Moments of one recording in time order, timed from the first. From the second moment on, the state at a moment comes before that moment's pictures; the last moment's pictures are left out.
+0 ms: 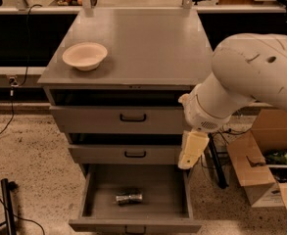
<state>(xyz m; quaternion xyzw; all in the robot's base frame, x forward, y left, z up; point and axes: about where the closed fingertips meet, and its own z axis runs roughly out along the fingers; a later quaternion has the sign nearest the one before) 0.473 -0.104 0.808 -0.66 0.72 0.01 0.19</state>
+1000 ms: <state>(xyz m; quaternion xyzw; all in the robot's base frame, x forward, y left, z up) 0.464 -0.083 0.635 -0.63 0.76 0.06 0.15</state>
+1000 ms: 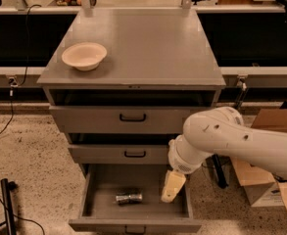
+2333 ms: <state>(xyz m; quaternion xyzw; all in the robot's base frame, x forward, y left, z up) 0.500 -0.023 0.554 -0.68 0.70 0.07 0.19</state>
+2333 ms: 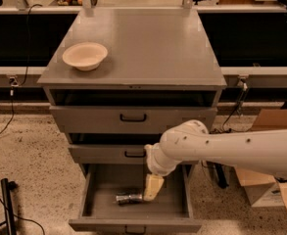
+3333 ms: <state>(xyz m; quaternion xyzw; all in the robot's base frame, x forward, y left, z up) 0.514 0.009 0.481 -0.71 0.65 0.08 0.25</state>
